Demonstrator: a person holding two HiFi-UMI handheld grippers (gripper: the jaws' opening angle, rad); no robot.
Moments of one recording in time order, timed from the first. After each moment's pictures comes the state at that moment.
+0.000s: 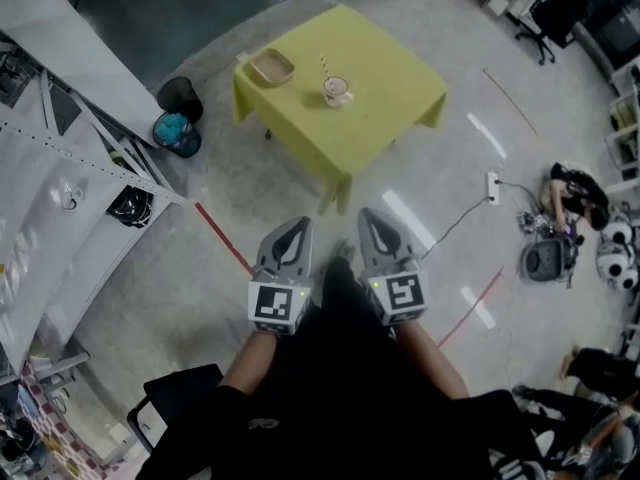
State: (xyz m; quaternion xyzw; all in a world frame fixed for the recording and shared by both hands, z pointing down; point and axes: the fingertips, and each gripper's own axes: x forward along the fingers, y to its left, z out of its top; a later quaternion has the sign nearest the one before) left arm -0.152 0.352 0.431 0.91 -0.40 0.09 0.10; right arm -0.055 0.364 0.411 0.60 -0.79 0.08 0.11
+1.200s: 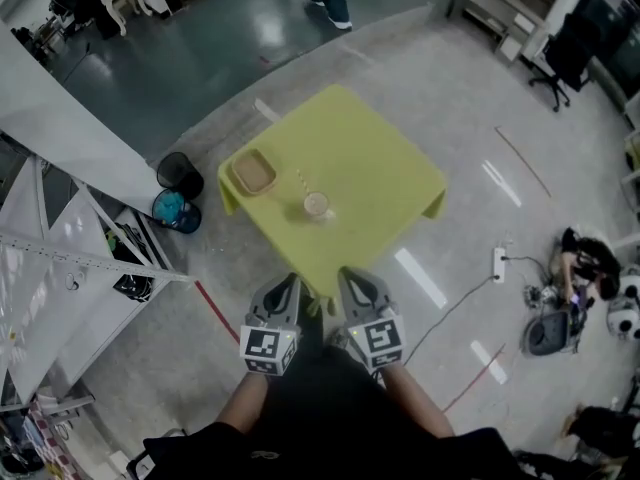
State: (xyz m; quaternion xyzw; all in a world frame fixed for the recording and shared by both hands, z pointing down) left arm -0.019 0.111 0.465 0.89 -0.42 0.14 0.13; right arm 0.072 0.124 0.450 0.54 -0.82 0.12 0.13
